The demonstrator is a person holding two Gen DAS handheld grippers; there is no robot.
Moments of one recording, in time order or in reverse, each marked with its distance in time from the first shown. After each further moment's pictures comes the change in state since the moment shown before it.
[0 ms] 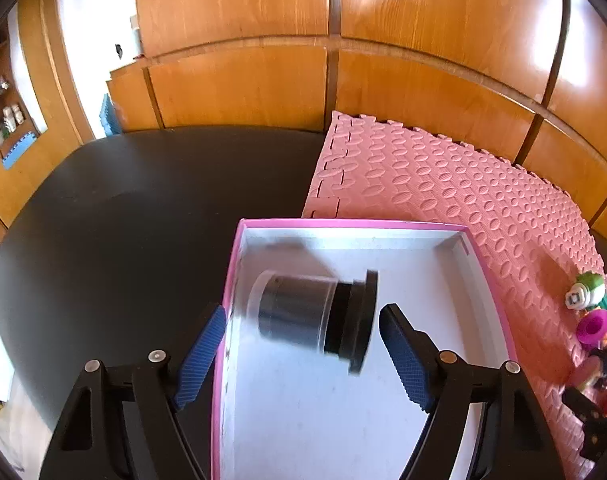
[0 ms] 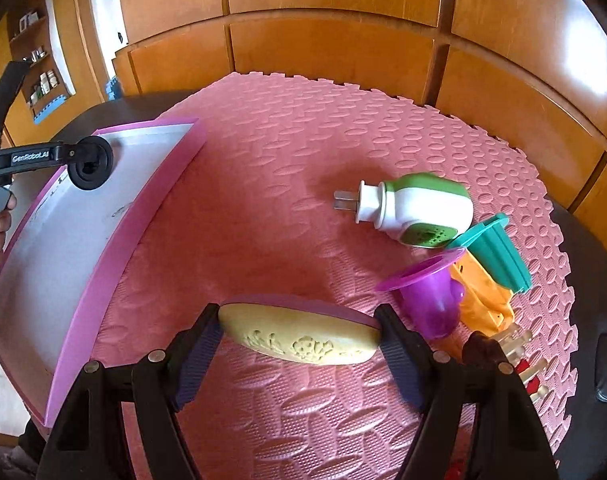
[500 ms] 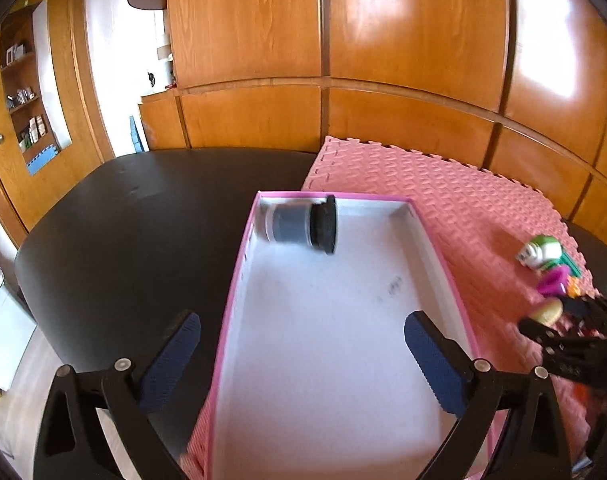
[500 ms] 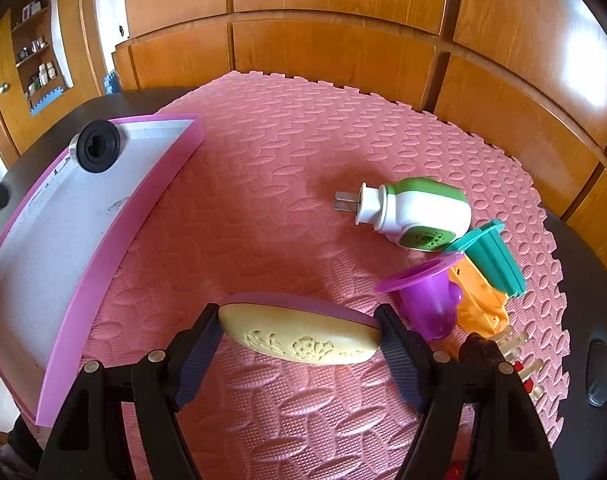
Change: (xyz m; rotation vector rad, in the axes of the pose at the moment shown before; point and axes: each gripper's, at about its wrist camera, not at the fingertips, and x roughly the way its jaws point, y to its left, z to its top) left arm -0.096 -0.012 -0.080 -0.002 -0.134 0.027; right arm 0.001 0.007 -0.002 -0.031 -0.010 -0.046
